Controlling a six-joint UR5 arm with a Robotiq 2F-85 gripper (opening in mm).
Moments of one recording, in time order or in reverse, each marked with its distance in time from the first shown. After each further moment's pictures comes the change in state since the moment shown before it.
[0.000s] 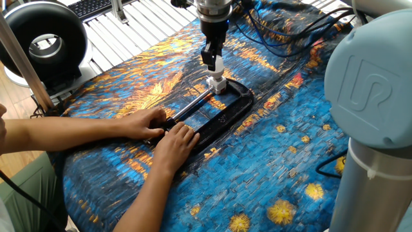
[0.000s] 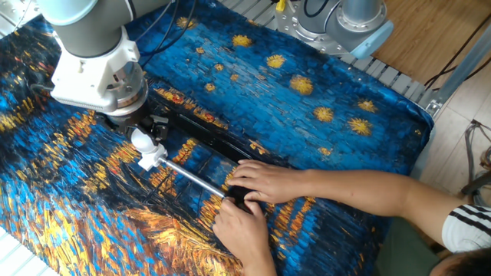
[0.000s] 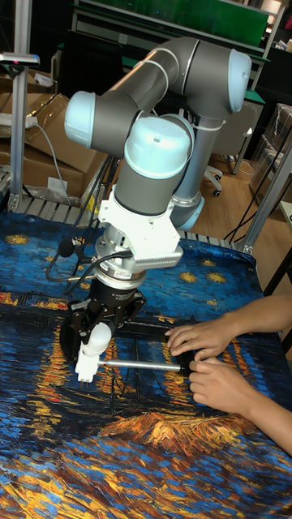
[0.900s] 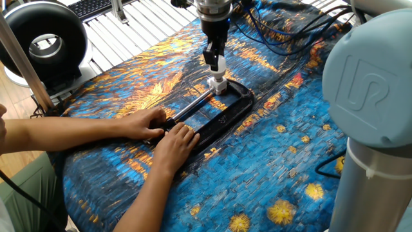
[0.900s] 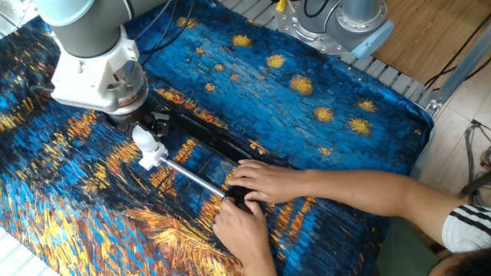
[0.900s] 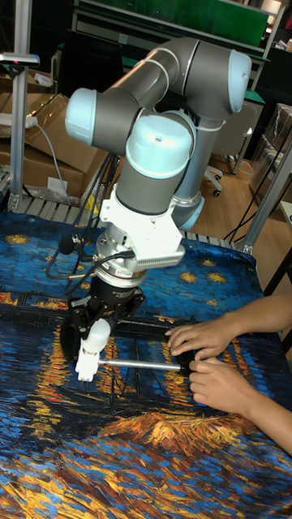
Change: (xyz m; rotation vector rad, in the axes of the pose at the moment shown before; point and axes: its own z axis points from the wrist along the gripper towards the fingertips) arm -0.002 0.003 -0.003 -0.011 0.002 -0.038
